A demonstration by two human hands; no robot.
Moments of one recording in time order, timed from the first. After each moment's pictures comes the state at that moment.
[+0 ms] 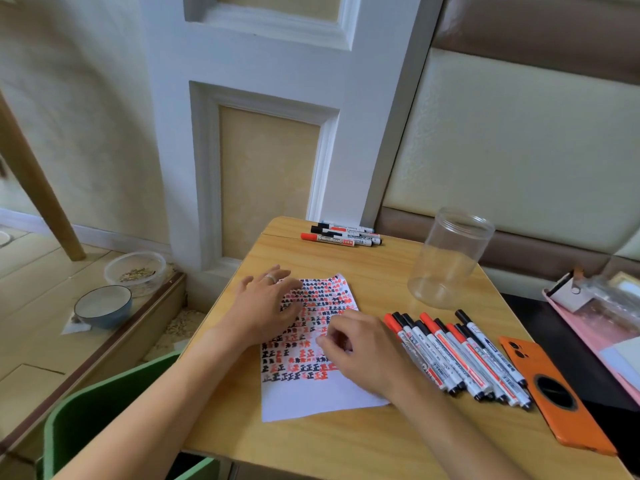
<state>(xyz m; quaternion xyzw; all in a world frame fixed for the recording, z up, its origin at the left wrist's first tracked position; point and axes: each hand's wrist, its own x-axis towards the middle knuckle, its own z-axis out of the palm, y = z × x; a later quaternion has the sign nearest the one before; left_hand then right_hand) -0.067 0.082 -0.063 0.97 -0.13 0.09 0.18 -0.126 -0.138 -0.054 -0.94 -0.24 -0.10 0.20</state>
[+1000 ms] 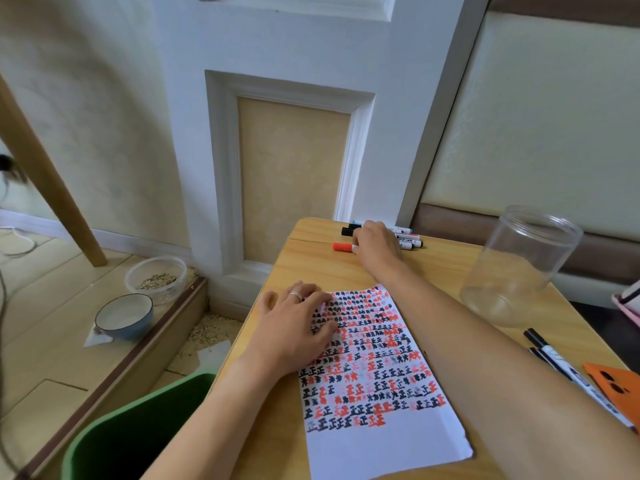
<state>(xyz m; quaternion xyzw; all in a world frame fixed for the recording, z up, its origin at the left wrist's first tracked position) -0.053 0.093 -0.074 0.97 -0.12 0.08 0.21 0.127 -0.084 -0.039 -0.98 -0.11 -0.18 -0.01</state>
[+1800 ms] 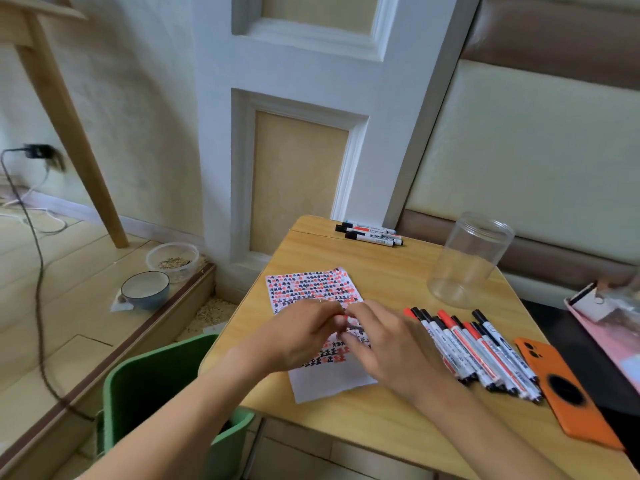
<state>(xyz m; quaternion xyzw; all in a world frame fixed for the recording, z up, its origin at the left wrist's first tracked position) -0.152 0.072 -0.042 0.89 -0.30 0.08 0.33 -0.168 -0.130 -0.027 -0.89 -0.34 -0.30 0.07</state>
